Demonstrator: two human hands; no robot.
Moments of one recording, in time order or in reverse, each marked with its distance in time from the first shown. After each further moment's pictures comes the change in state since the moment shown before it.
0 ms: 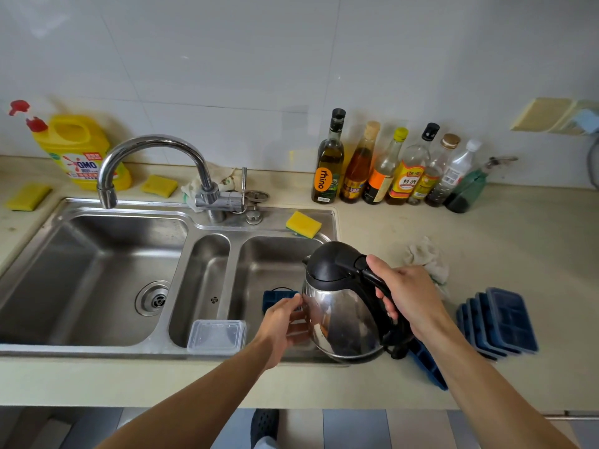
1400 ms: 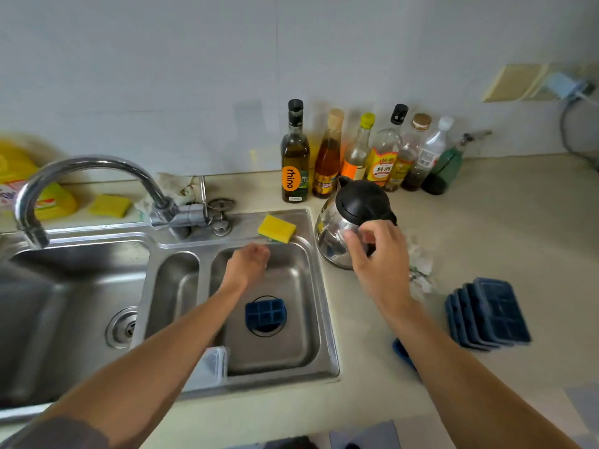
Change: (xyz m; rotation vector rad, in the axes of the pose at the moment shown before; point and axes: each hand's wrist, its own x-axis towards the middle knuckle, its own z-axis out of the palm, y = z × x) left_hand 0.087 0.118 0.004 0.731 0.191 0.344; right_hand 0.086 0.014 0.015 -0.313 0.486 -0.586
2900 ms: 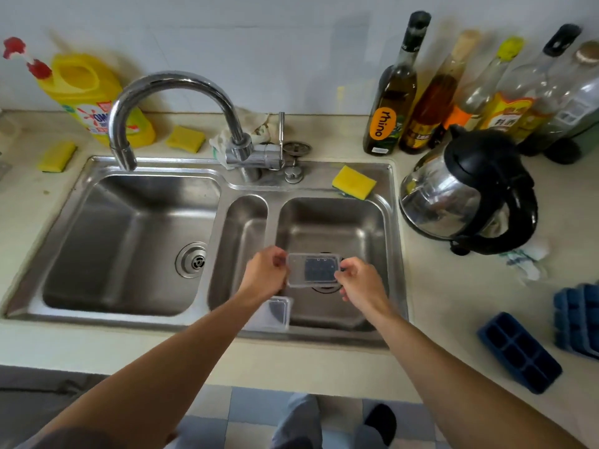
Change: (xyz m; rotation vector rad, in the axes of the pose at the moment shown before) left_hand -0.044 -0.121 -0.050 0.139 0.034 -0.129; right_hand -0.111 -0.004 0.159 0.156 -0.758 0.594
